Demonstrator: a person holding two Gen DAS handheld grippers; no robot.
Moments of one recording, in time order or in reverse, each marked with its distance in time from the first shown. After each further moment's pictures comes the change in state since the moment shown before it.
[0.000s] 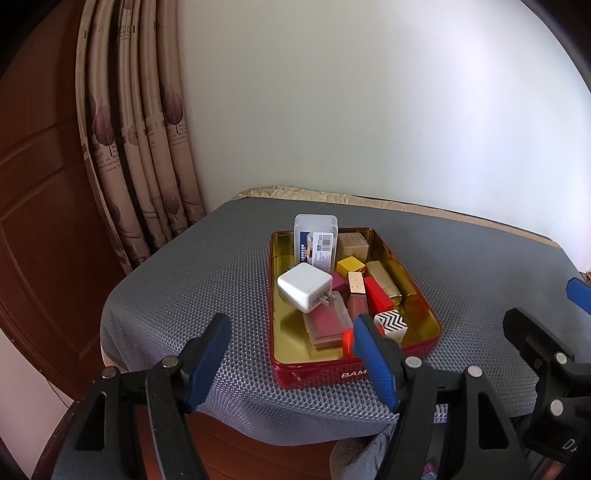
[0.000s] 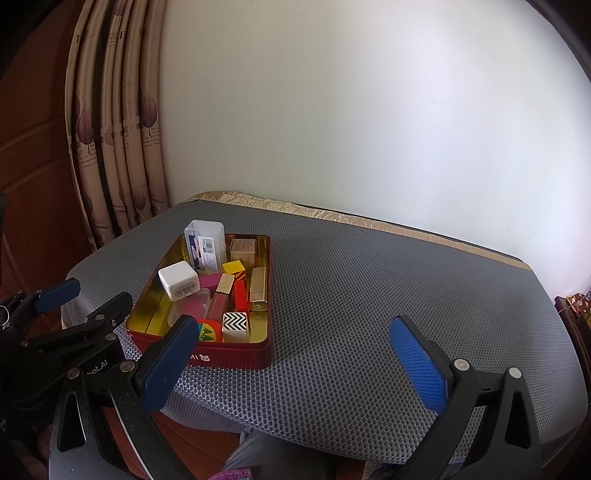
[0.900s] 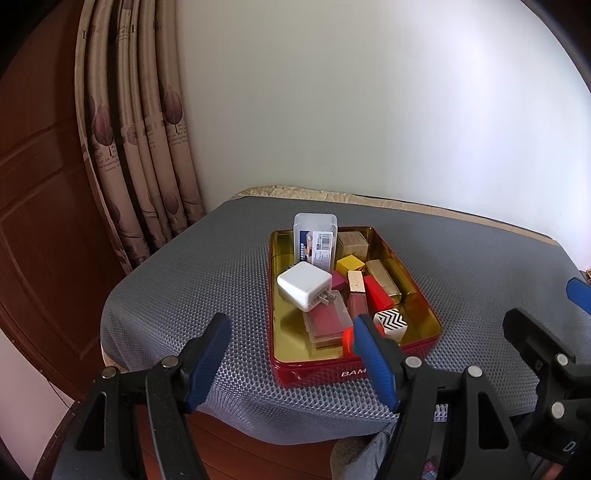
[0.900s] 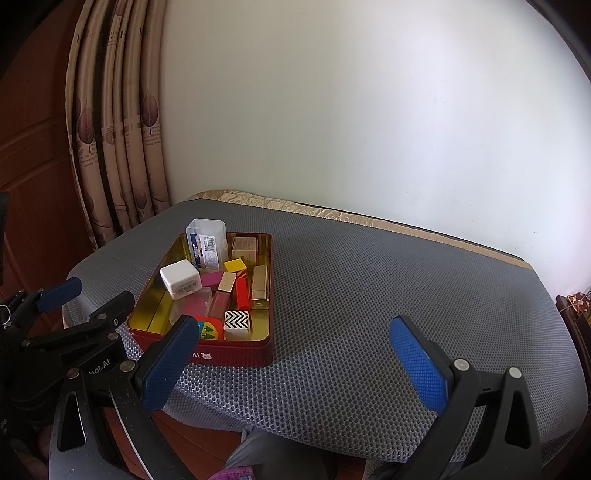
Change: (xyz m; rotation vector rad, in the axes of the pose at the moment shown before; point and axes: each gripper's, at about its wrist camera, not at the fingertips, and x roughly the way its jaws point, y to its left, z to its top) left arm 0.001 0.000 0.000 0.005 0.002 -0.001; right arm -0.001 -0.002 -0.002 -0.003 0.004 0.009
